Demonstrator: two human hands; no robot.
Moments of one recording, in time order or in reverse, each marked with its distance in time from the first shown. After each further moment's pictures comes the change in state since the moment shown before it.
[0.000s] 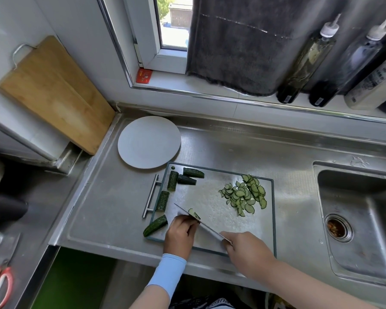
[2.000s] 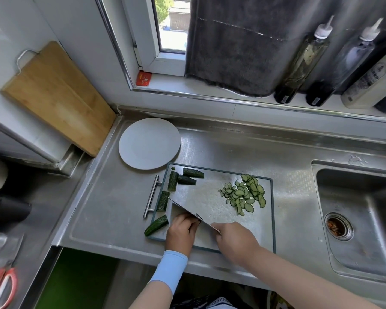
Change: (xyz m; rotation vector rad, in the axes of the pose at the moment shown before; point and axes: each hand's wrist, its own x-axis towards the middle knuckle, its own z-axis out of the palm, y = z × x) left_hand 0.003 0.002 0.000 0.026 -0.018 -0.011; right_hand 0.023 -0.021 0.001 0.015 -0.023 0.025
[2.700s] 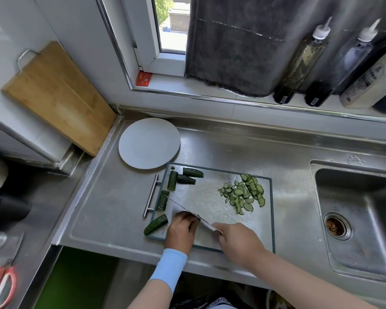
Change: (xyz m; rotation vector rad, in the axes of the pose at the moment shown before) left_hand 0.003 0.004 -0.002 -0.004 0.022 0.021; right_hand -0.008 0.010 0.000 -0.026 0.057 -0.033
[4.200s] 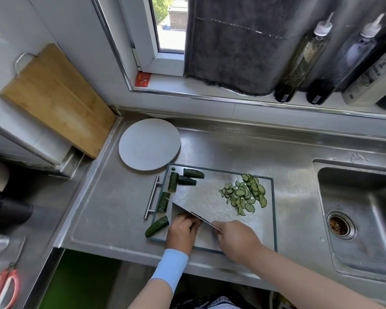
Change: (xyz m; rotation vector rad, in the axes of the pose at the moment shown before) left_hand 0.003 -0.003 0.002 0.027 -0.051 -0.047; right_hand 0.014 -0.004 -0.001 -0.043 -0.007 -0.022
